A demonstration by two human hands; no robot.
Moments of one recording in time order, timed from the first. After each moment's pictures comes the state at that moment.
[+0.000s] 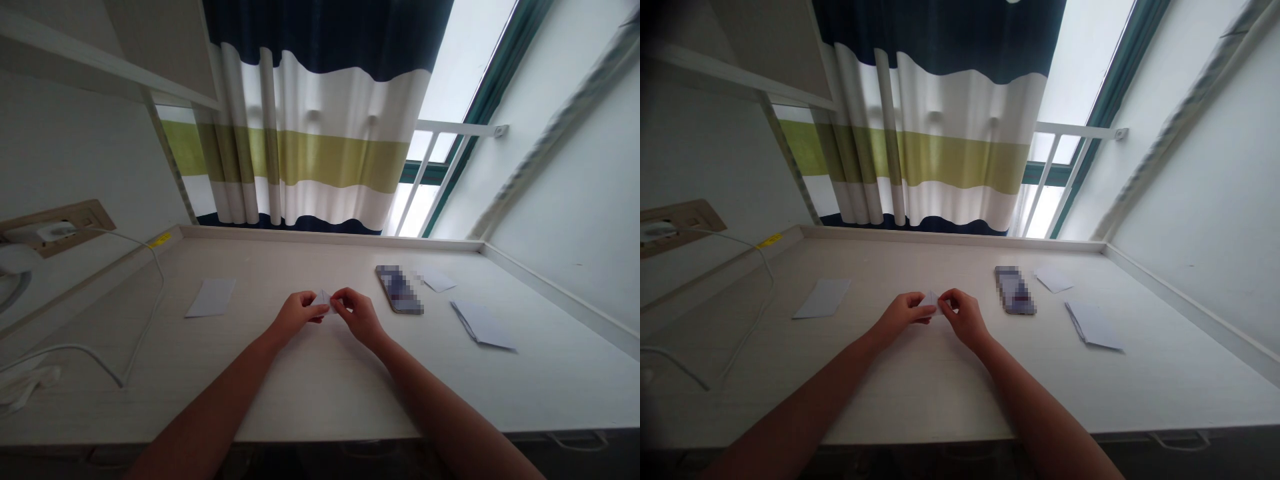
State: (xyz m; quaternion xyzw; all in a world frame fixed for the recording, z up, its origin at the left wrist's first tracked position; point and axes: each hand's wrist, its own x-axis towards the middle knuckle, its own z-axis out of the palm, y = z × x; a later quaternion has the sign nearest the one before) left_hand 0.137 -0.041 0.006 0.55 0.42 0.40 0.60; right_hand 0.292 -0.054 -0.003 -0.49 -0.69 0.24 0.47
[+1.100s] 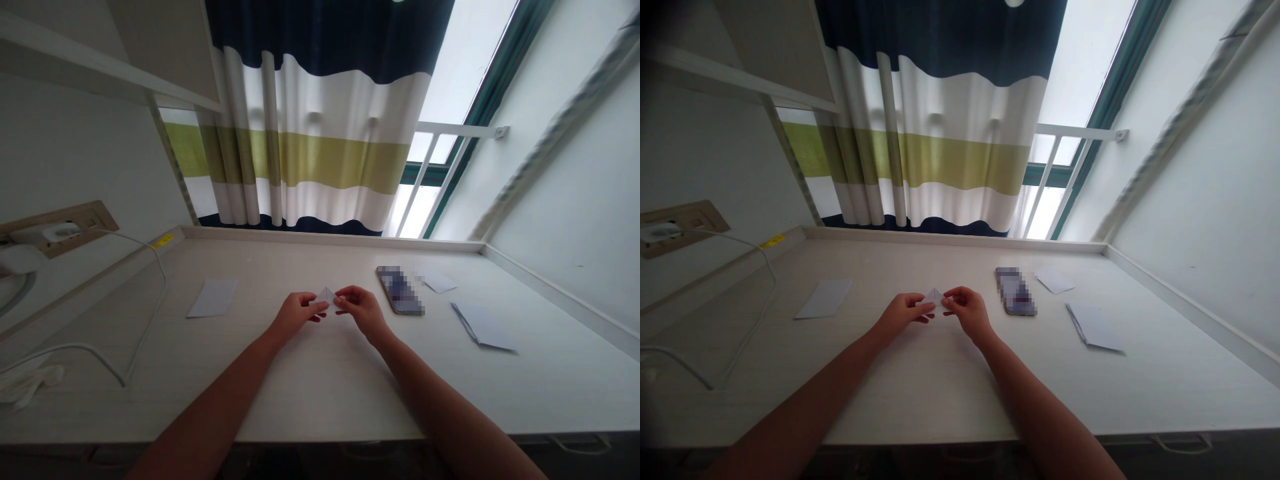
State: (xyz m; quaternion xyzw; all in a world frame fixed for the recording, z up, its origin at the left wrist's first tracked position) left_hand 0.134 -0.039 0.005 0.57 0.42 0.40 0.57; right_hand 0.293 -0.047 -0.001 -0.43 -0.50 0.51 0.55
